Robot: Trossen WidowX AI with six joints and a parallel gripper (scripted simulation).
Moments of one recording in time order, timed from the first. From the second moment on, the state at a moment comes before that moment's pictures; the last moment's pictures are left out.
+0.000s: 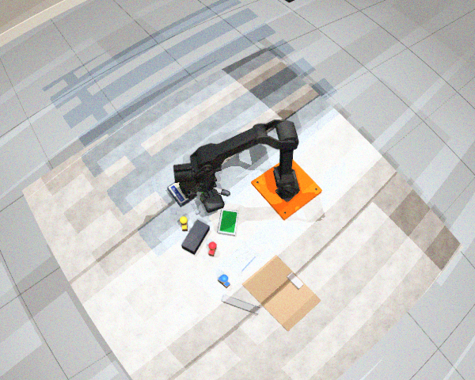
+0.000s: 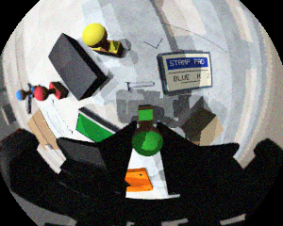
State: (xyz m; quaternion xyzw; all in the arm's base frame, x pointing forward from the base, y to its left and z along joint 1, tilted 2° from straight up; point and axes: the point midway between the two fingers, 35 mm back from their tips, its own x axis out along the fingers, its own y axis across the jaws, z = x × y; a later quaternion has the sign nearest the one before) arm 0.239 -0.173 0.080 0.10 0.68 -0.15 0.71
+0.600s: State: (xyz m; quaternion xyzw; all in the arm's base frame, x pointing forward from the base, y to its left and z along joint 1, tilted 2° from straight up) arm 0.238 -0.172 0.059 0.10 0.68 -0.15 0.71
